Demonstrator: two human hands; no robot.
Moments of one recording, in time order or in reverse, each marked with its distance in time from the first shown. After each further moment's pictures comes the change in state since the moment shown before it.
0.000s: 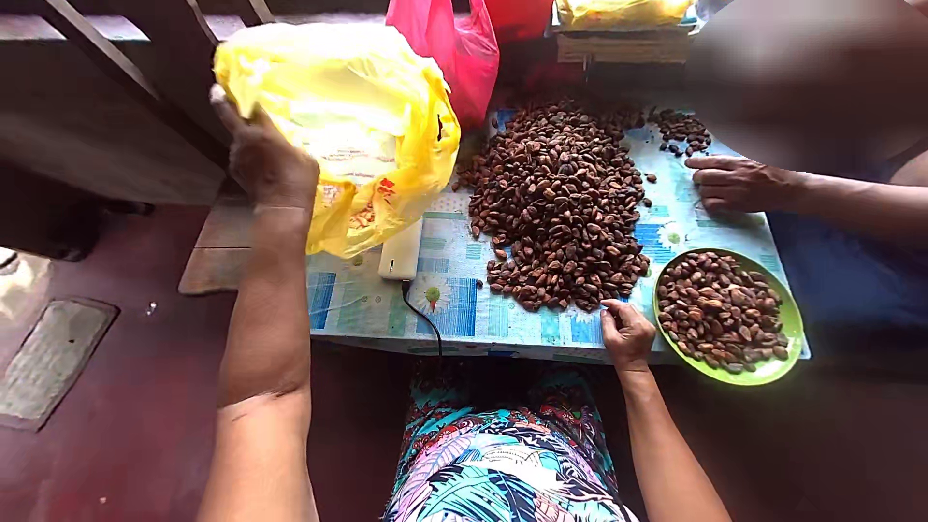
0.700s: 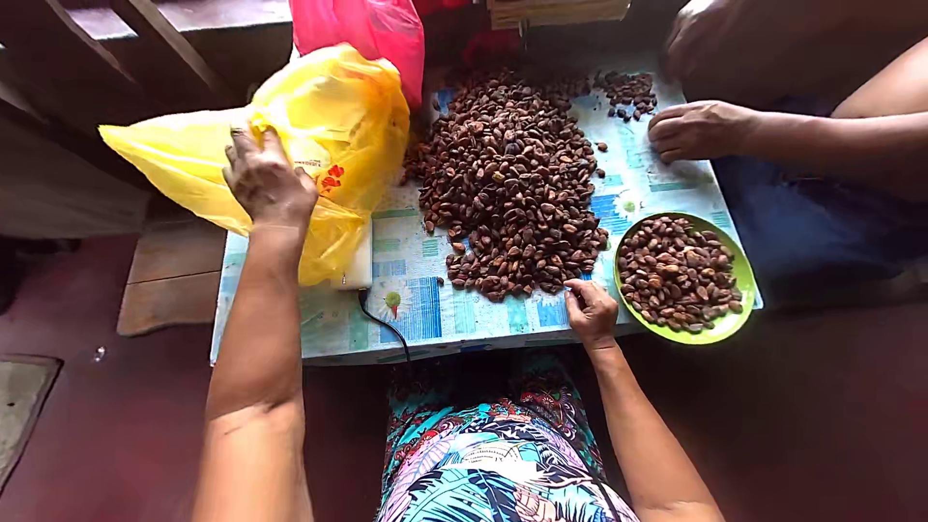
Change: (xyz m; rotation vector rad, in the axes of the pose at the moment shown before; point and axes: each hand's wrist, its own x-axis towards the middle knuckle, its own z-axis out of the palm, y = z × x) left_hand -0.005 0.027 0.063 -0.003 -0.146 0.327; right_hand -0.004 0.005 0.005 0.008 0.030 0.014
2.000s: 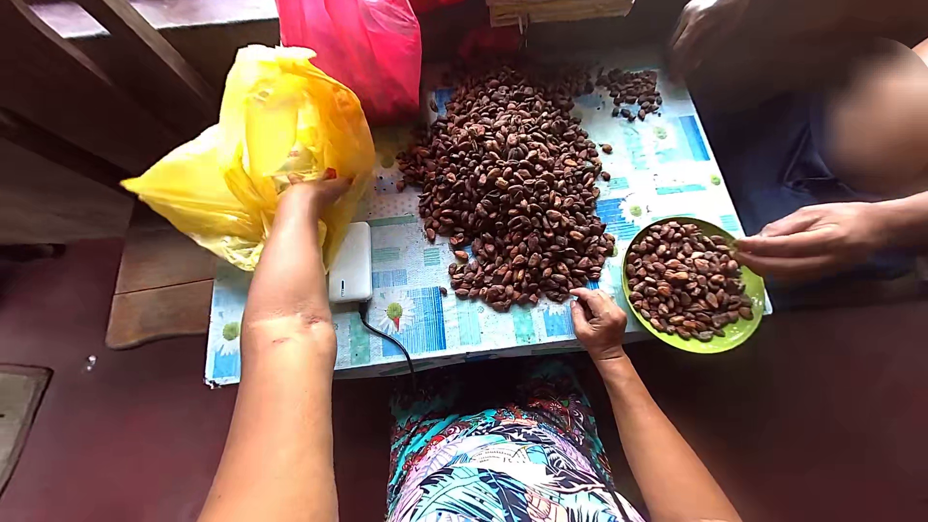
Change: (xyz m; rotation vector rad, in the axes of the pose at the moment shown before) left_hand 0.054 -0.002 0.069 -0.177 -0.495 -0.598; right_hand -0.002 0.000 0.002 -0.054 0.016 -0.035
